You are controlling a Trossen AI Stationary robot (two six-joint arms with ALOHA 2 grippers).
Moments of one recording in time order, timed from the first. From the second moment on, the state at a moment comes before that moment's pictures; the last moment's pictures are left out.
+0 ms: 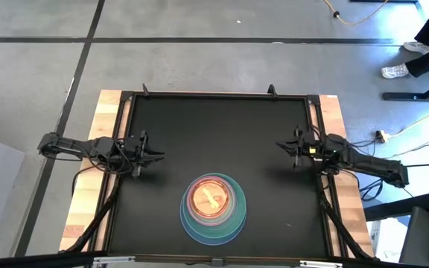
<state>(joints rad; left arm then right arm) -0.16 0.01 0.01 0.05 -0.20 -0.12 -0.20 0.00 0.01 0.03 -0.05 0.16</state>
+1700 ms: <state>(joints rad) -0.16 0.01 0.01 0.04 -0.20 -0.12 -0.20 0.02 0.01 0.01 0.01 0.17</state>
